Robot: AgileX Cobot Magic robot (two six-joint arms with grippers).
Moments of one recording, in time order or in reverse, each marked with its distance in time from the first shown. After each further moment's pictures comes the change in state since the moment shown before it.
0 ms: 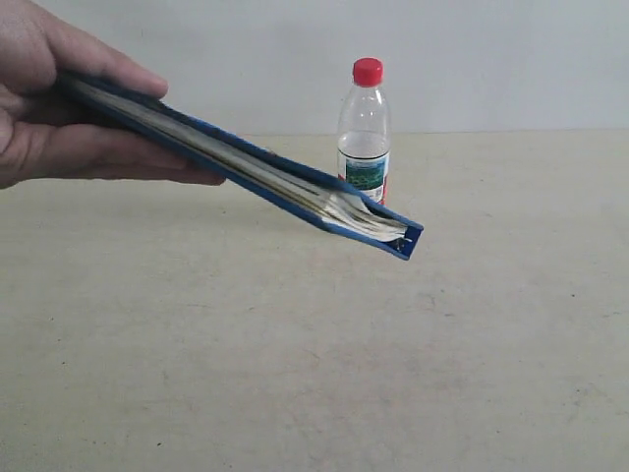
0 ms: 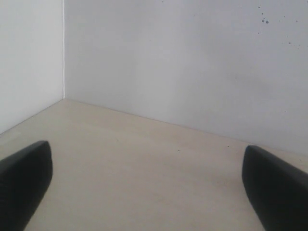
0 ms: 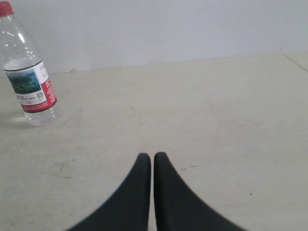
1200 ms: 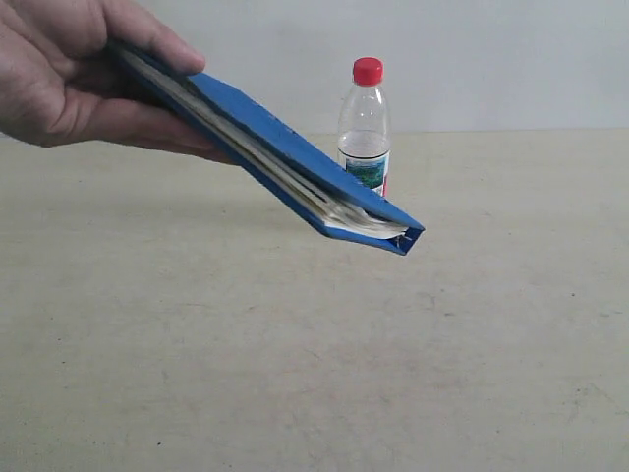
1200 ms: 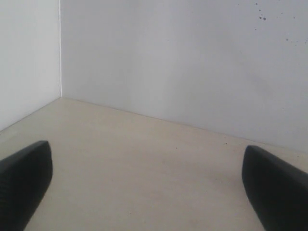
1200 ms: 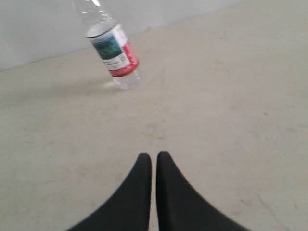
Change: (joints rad) left arm 0.000 0.010 0.000 0.002 0.009 0.002; right arm 0.535 0.159 0.000 -0.770 0.003 1.078
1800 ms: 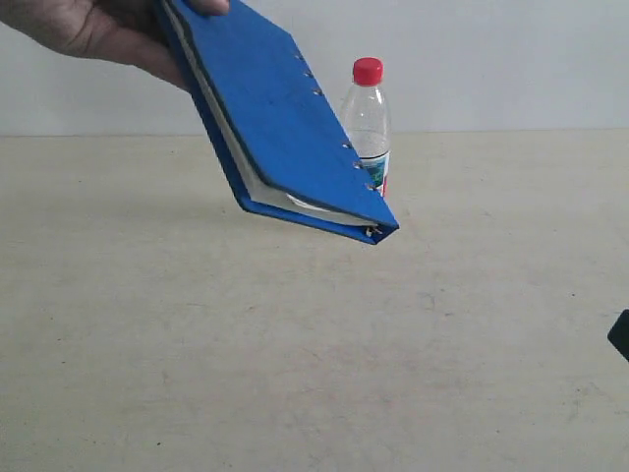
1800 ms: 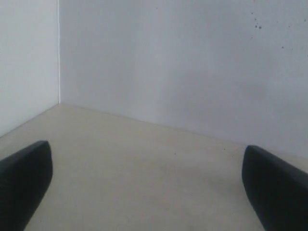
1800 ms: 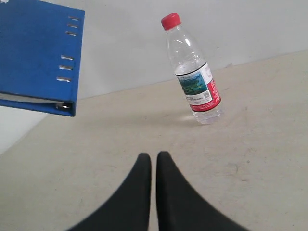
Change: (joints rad) left arm 0.000 0.000 -0.013 0.002 0.005 0.002; right arm 0.000 0.000 -0.006 -0.405 -0.292 0.441
